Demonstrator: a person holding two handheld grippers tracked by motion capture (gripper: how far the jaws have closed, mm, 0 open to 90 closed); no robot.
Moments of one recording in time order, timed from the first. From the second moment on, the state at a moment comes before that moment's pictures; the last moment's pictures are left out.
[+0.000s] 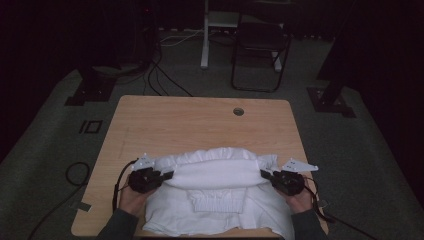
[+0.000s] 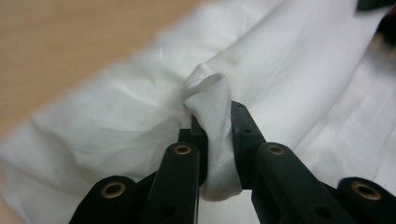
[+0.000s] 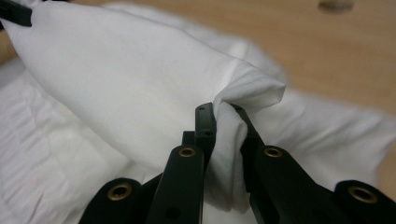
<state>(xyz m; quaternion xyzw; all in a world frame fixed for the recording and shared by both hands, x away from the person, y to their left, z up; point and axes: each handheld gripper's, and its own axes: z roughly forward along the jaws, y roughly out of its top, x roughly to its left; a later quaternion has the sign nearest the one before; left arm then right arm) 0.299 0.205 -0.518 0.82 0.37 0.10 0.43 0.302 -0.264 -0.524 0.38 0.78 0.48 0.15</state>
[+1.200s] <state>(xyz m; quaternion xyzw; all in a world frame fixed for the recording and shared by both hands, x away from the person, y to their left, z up) 0.405 0.163 -0.546 0.80 0.45 0.21 0.33 0.402 -0.218 -0.558 0.45 0.80 0.37 0.17</state>
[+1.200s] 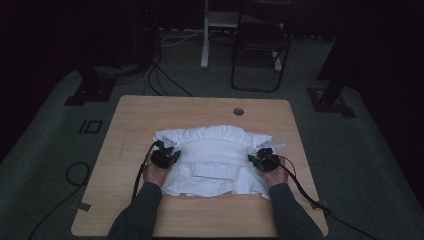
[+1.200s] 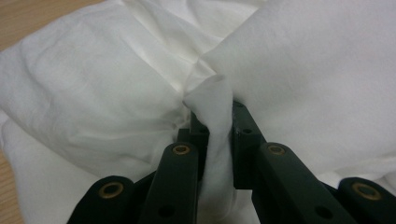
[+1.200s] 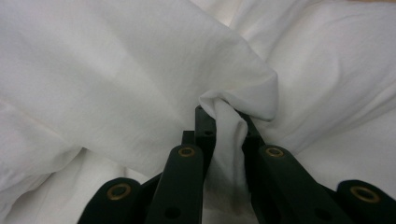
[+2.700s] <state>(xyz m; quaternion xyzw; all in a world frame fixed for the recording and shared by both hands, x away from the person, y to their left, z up) 0.354 0.136 -0.536 0.81 0.39 0.13 0.43 0.348 -0.189 -0.537 0.39 0.80 0.41 0.19</state>
